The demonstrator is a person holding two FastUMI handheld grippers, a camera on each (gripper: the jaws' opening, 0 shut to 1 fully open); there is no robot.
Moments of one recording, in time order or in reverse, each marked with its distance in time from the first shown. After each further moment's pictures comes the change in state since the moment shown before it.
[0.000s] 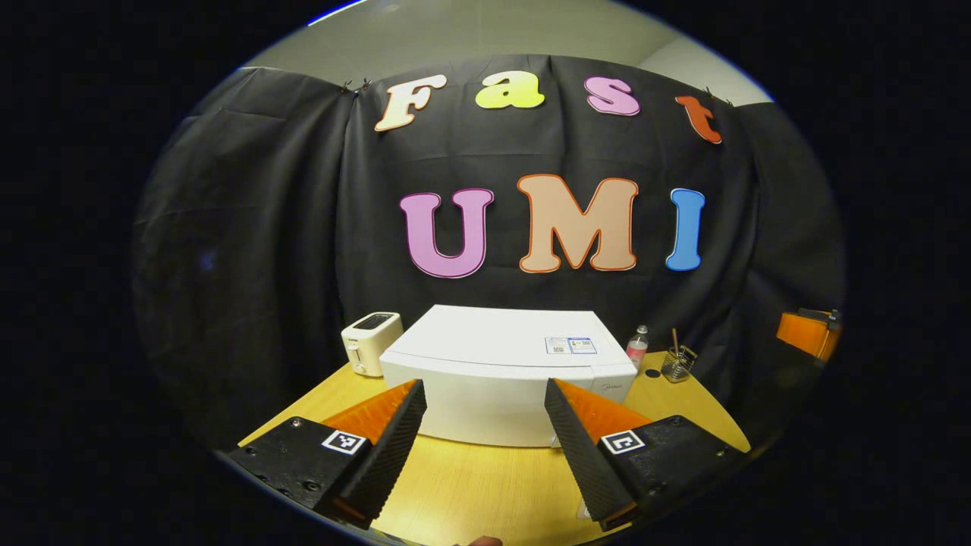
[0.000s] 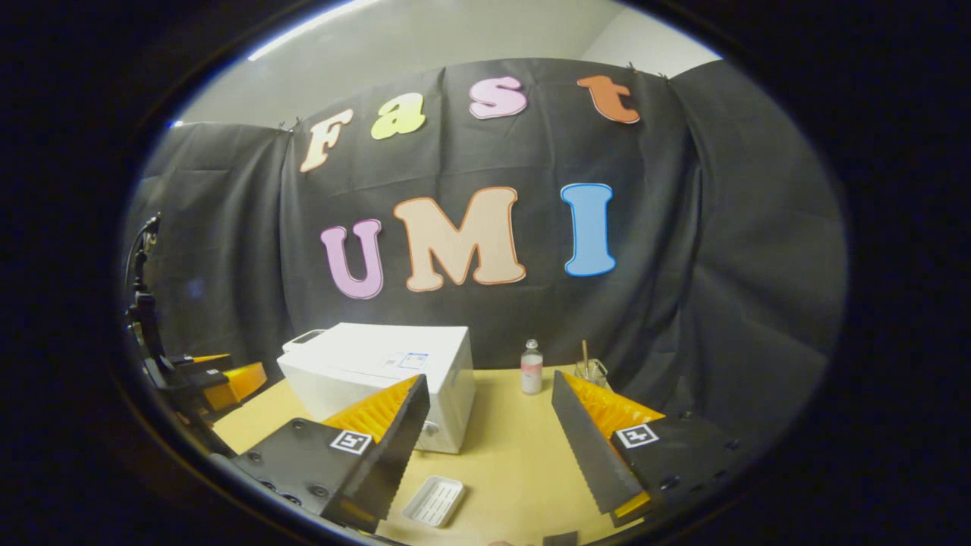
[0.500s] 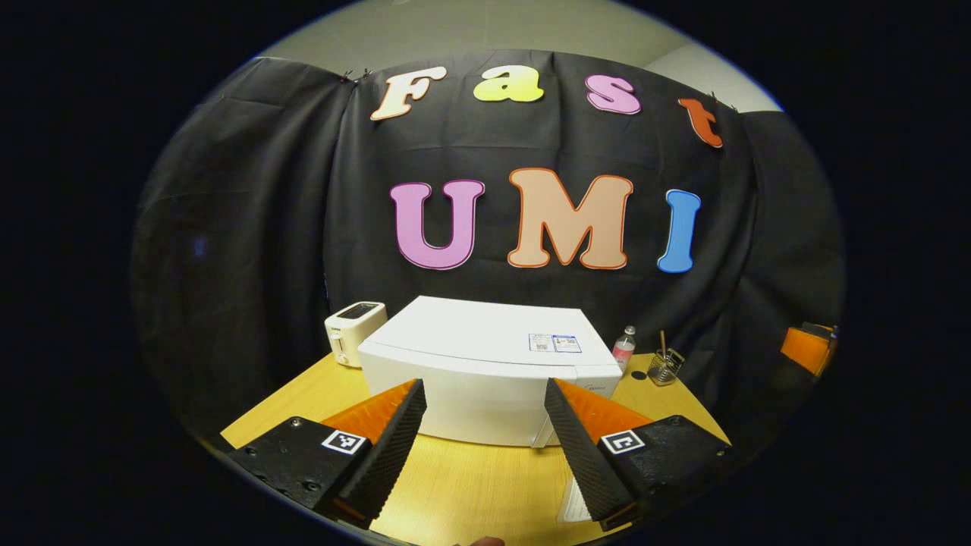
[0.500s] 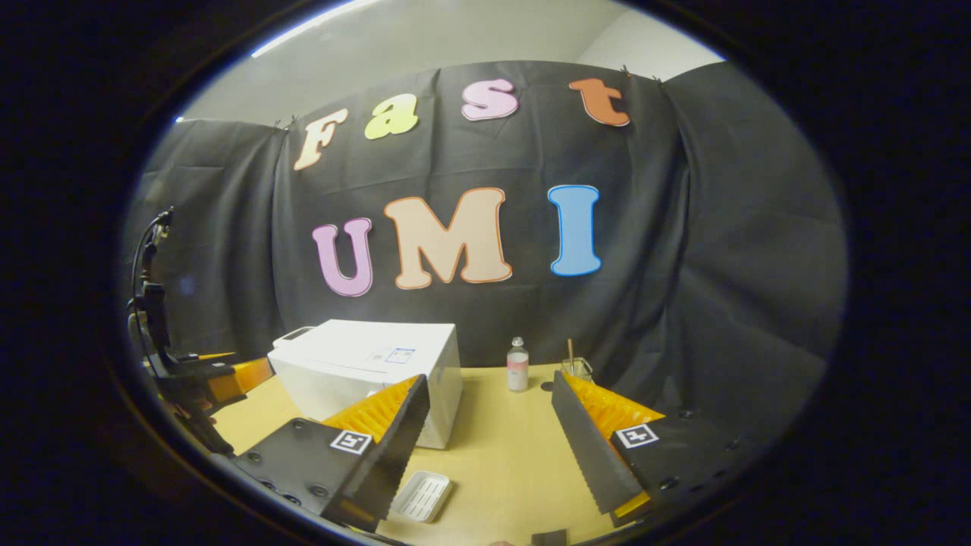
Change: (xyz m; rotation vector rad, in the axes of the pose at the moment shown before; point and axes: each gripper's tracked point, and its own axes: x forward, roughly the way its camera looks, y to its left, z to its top) left arm 0.008 -0.014 -0.012 -0.064 0.034 -0.014; right arm -0.013 -0.016 -0.006 0.000 -0.004 -0.033
